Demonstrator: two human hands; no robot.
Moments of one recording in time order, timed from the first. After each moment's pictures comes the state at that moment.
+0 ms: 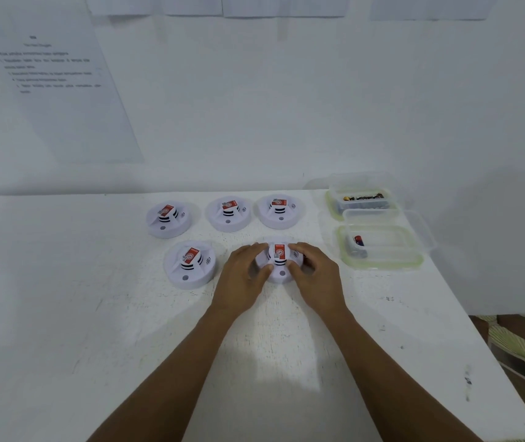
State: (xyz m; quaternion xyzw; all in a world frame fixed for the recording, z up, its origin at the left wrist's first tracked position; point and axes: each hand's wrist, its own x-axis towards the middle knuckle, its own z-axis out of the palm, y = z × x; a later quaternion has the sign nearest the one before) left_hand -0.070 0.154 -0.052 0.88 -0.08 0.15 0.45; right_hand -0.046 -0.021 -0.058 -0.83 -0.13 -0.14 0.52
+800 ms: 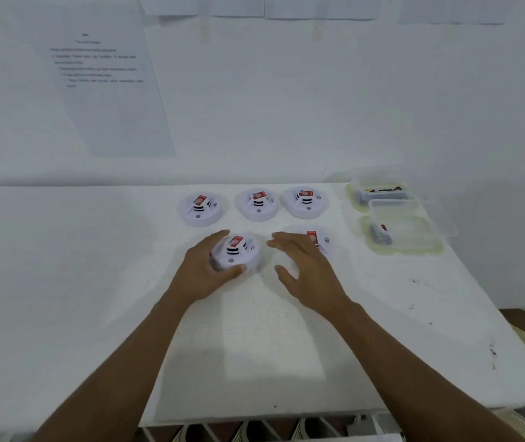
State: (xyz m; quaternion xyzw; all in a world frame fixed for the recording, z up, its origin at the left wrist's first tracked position) left_hand -0.113 0.287 -0.027 0.89 -0.03 0.09 0.44; right_hand -0.094 0.047 -0.027 -0.87 -0.32 -0.18 0.34
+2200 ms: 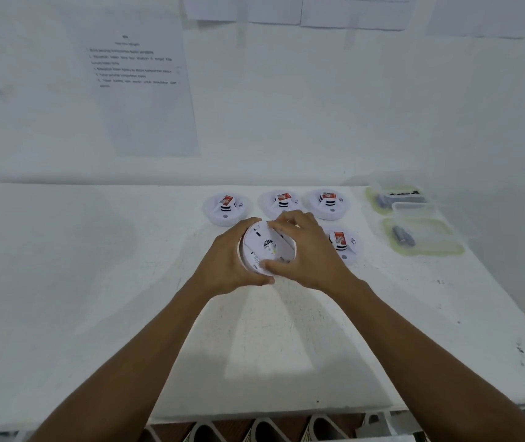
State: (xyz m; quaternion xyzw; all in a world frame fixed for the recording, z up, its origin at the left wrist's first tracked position) left_hand -0.121 0.305 0.005 0.87 -0.13 0.05 0.48; right_hand -0.104 0.117 0.038 -0.92 -0.27 -0.07 0.28
